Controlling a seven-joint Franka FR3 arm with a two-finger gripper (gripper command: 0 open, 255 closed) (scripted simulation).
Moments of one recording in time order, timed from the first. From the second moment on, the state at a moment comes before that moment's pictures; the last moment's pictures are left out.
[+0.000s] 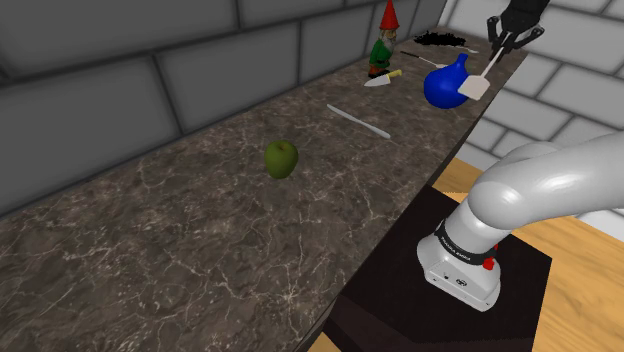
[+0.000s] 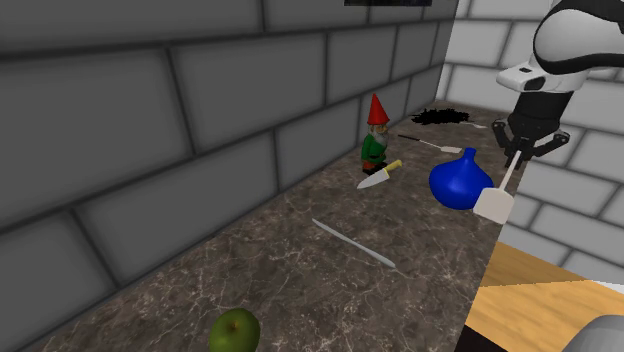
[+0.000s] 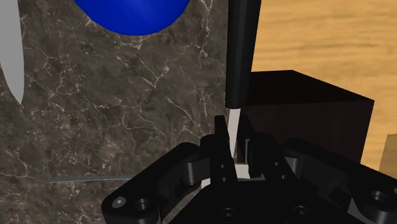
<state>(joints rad) -0.19 -0.66 -0.63 -2.16 -0.42 1.65 -2.28</state>
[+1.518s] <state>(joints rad) -0.21 -0.65 -0.74 -2.45 -0.50 1.95 -2.25</state>
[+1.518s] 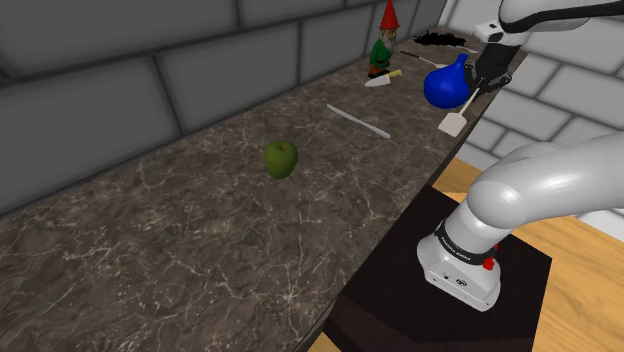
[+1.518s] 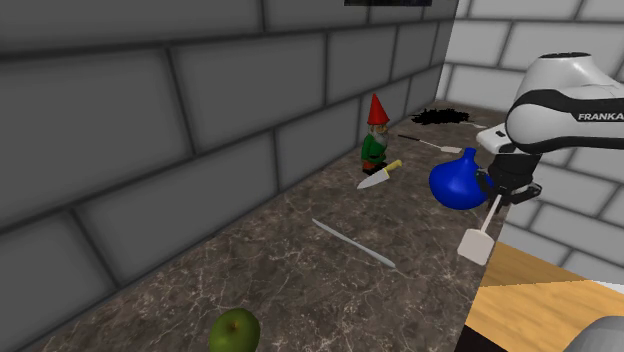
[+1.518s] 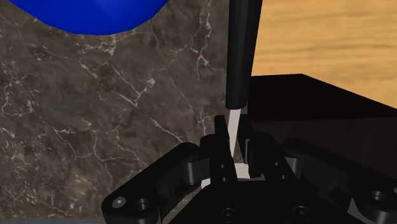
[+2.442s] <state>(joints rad) -0.20 -0.56 -0.84 -2.57 -0.55 2.16 -2.24</state>
